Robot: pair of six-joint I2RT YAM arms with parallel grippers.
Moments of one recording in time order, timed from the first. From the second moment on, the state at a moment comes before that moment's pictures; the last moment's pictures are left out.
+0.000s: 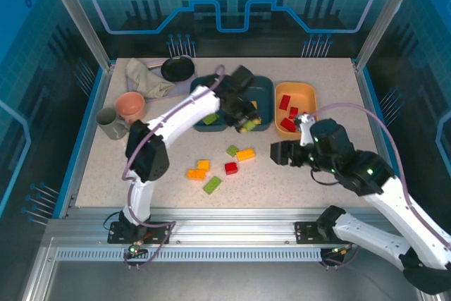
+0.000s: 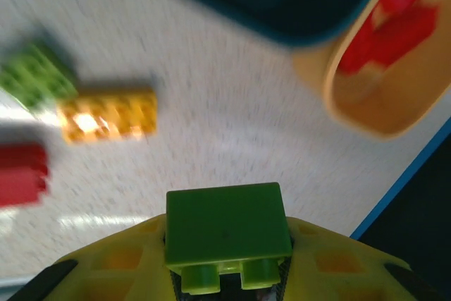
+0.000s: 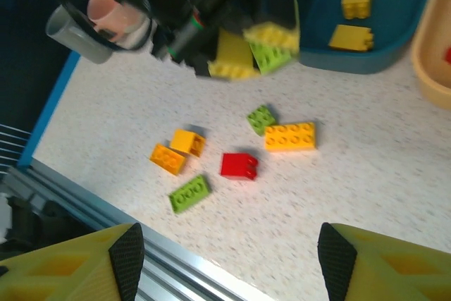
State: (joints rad) left arm -0.63 2.05 1.98 -1.10 0.29 -1.23; right arm 0.68 0.83 1.06 -0.90 -0.08 0.57
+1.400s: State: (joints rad) left arm -0.26 2.50 2.43 -1.11 0.14 -0.90; right arm 0.54 1.40 1.22 -0.62 -0.17 0.51
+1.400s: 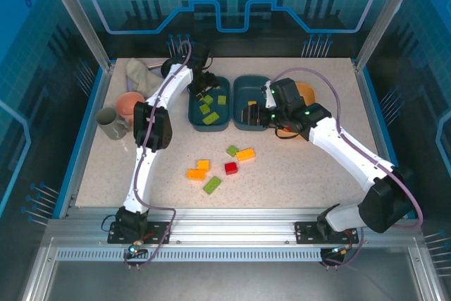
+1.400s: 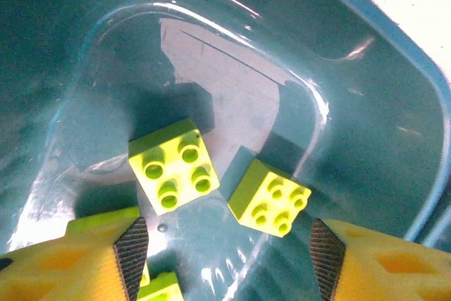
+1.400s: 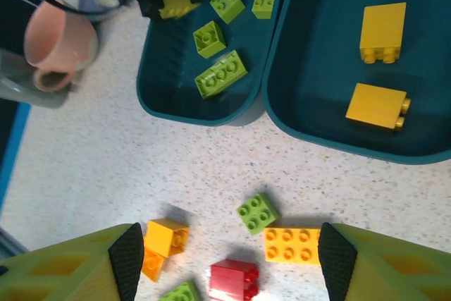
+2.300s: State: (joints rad) left arm -0.29 0.97 1.01 -1.03 0.13 -1.02; right arm 0.86 1.67 1.25 -0.82 0.13 0.37
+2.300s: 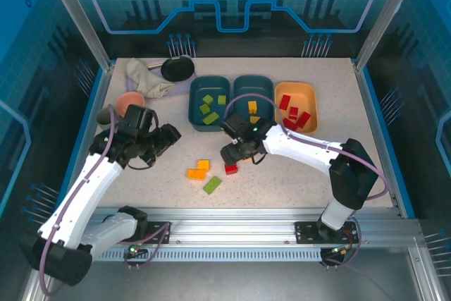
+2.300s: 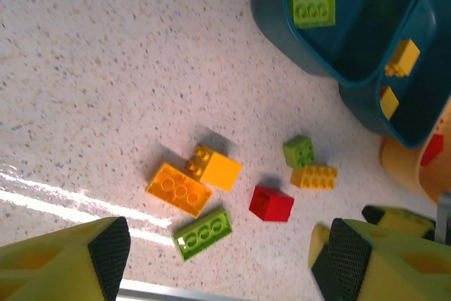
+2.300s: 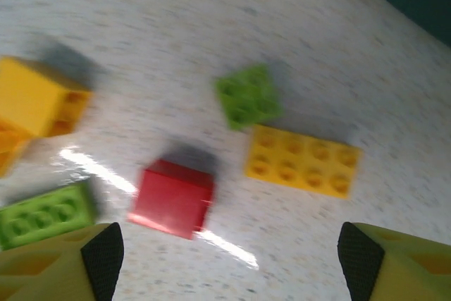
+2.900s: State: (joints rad) left arm -0.38 0.99 0.99 -0.97 0.17 -1.03; right arm 0.76 1.79 1.22 -0.82 0.07 0.45
